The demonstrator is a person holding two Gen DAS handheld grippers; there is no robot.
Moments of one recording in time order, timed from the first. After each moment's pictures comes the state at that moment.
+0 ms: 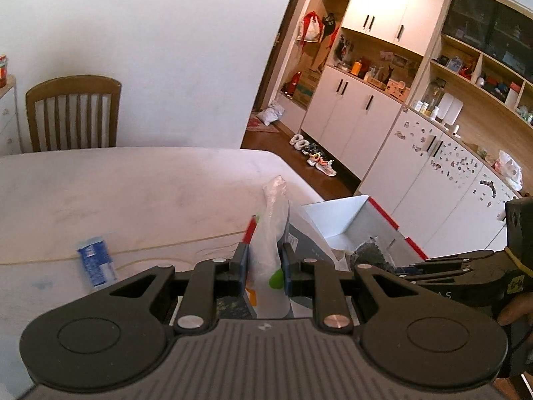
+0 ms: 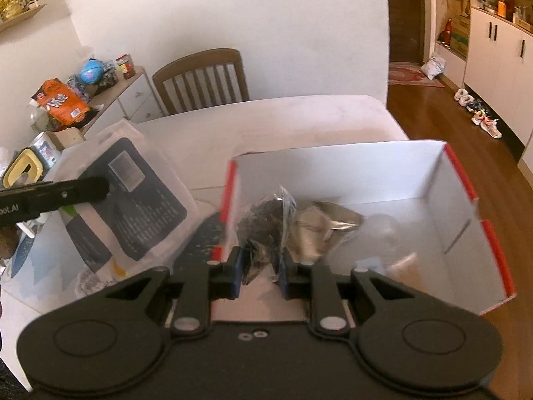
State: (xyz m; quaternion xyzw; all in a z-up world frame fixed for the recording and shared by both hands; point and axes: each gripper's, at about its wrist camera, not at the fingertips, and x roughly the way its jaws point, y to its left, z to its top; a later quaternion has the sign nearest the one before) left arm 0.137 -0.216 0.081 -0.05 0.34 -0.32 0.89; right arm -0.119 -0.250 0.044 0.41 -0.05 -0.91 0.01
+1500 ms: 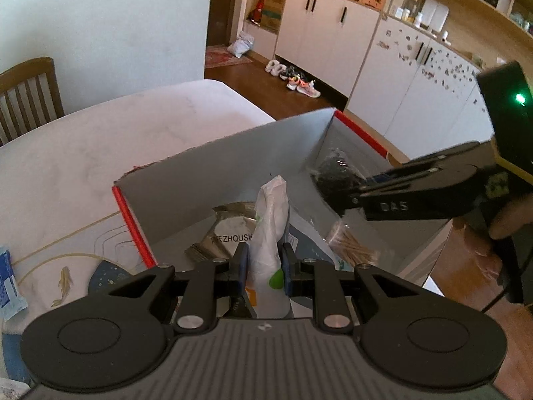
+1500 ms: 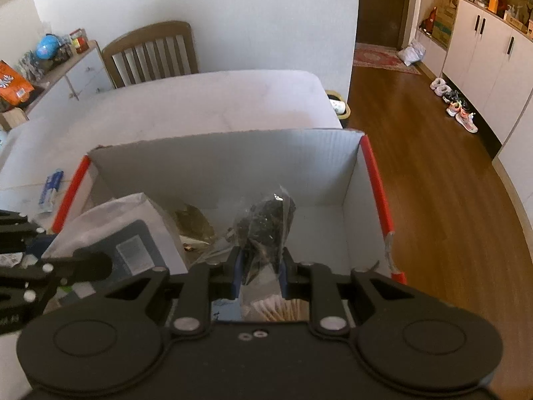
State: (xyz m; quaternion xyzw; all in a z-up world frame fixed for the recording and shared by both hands) left arm 0.151 -0.384 0.019 0.07 0.42 -0.35 0.83; right arm -0.177 -0.148 -0.001 0.46 -0.01 -0.88 -0.04
